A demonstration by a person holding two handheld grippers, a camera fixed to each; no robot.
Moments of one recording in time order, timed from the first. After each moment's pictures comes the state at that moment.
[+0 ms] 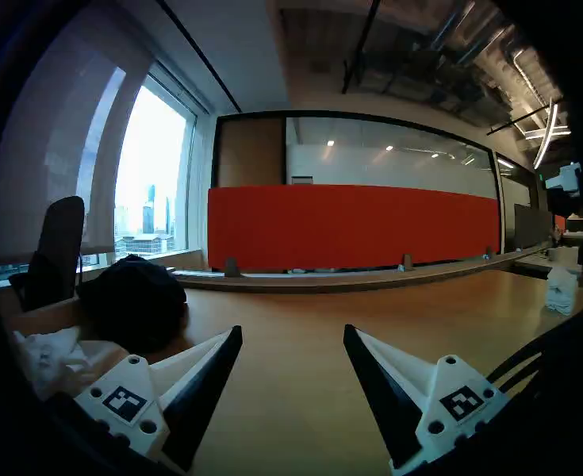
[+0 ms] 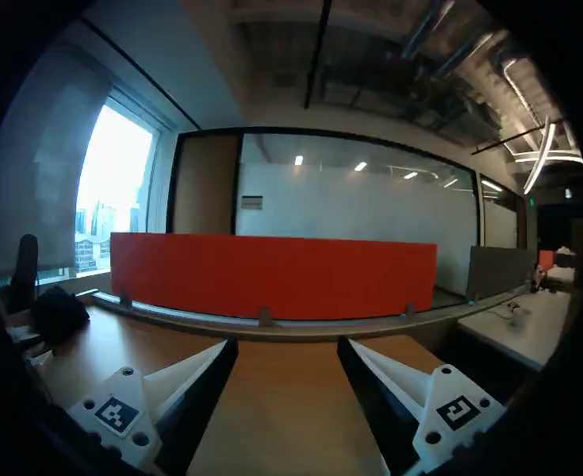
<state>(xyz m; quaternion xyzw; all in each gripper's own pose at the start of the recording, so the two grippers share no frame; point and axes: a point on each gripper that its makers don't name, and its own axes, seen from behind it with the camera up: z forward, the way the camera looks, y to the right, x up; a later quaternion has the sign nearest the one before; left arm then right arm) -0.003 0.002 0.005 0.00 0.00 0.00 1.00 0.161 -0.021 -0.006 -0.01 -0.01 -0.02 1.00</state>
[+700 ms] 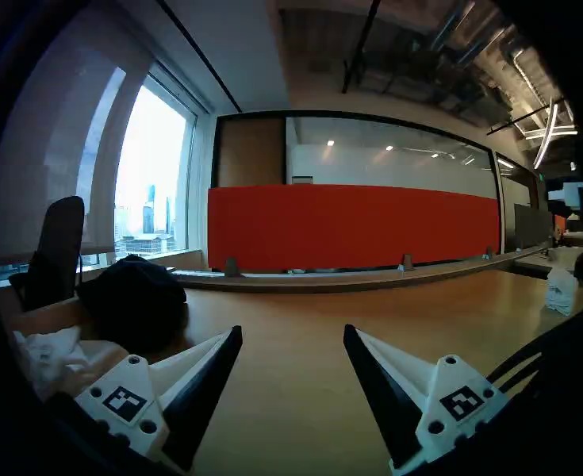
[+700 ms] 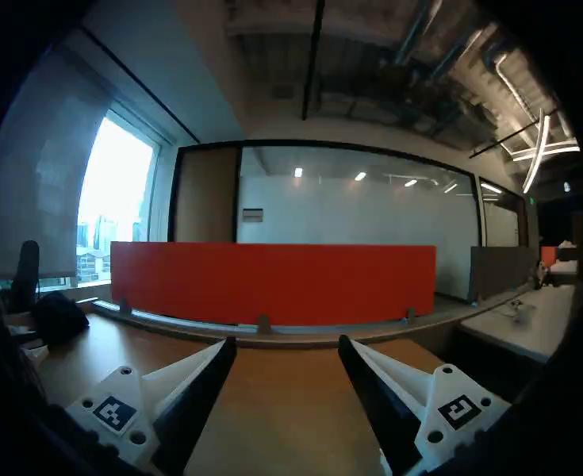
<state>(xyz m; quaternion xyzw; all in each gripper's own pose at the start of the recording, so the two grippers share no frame) -0.003 0.003 0.004 0.00 0.00 0.00 1.00 0.137 0.000 -0.003 -0.01 0.02 0.00 1.00</state>
